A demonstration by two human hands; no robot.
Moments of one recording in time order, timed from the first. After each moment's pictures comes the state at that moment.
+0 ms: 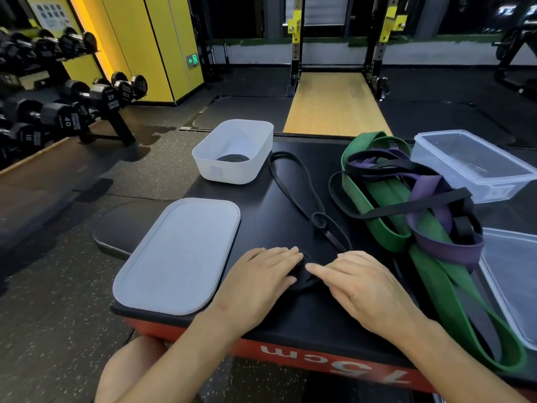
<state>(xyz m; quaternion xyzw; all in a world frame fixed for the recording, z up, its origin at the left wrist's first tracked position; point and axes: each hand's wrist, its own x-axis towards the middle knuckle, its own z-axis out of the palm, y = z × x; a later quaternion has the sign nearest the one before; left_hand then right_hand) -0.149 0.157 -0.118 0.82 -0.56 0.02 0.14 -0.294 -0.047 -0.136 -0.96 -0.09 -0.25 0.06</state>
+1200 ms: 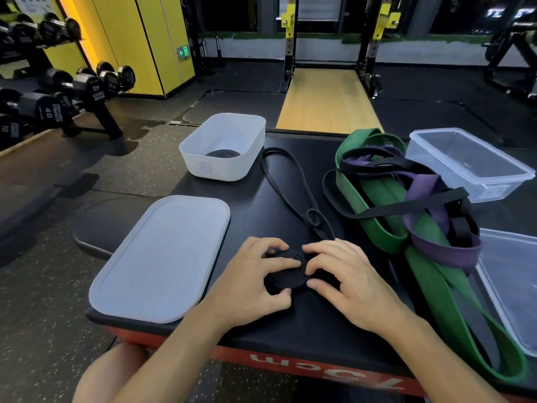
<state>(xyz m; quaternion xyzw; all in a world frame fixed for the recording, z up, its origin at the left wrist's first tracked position) -0.137 0.151 -0.131 0.79 -0.53 -0.05 0.30 -0.279 -0.051 -0.138 -0.96 -0.01 -0.20 0.20</state>
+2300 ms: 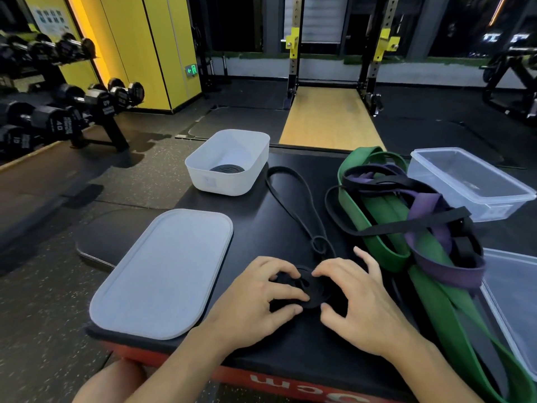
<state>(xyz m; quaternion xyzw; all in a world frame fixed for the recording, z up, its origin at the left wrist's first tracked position) -0.135 0.148 -0.140 0.75 -0.59 -0.01 0.30 -0.285 -0.046 -0.131 -0.97 0.05 -0.19 0.17</state>
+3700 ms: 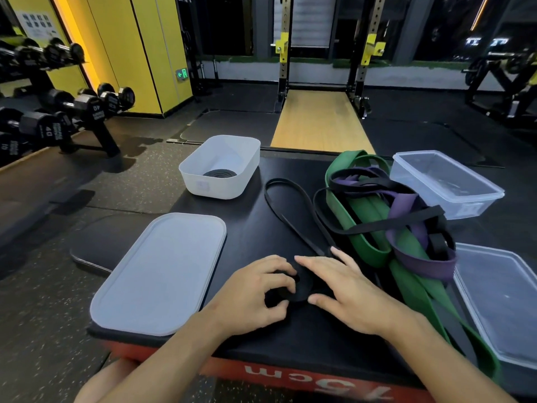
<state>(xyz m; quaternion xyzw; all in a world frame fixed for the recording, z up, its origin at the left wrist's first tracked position) -0.133 0.141 -0.130 0.72 -0.62 -0.01 0.31 -0.282 -0.062 -0.114 -0.98 -0.02 -0.06 0.18</state>
